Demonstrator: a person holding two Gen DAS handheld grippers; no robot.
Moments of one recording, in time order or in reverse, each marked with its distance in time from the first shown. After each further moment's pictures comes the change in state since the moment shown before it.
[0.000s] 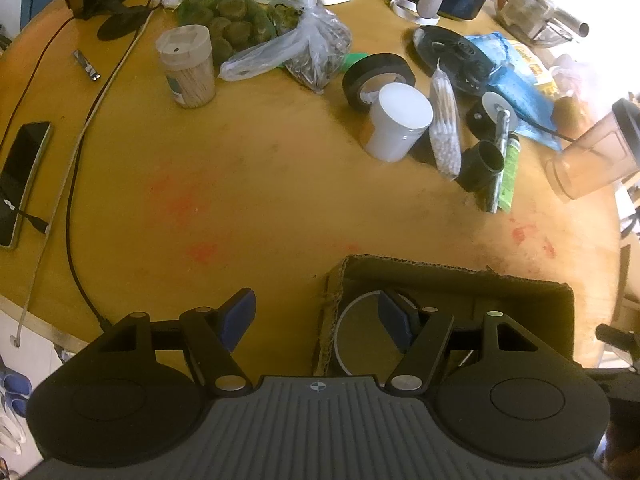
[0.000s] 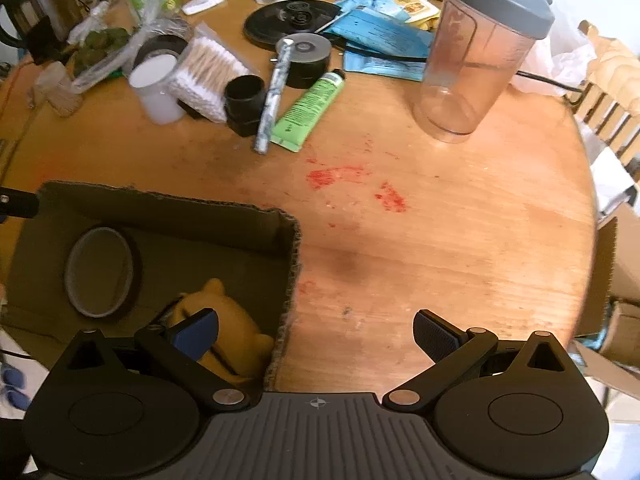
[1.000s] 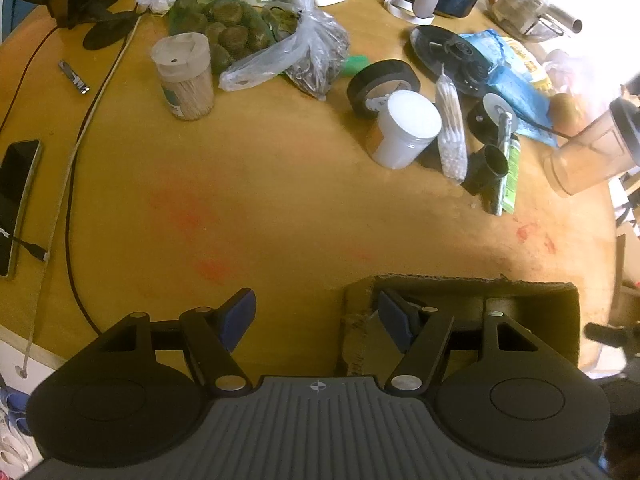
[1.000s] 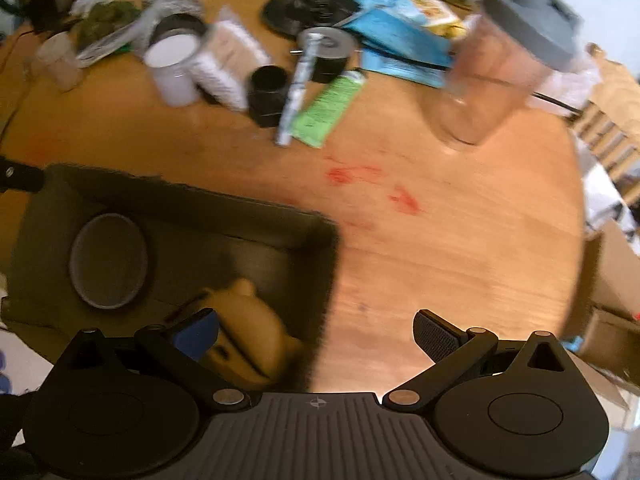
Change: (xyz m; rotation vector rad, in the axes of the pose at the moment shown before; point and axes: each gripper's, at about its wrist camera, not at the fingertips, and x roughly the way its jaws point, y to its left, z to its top) left arm 0.003 0.021 0.016 0.090 0.019 -0.047; right arm 0.001 0.035 0.013 -0.073 0.065 -0.023
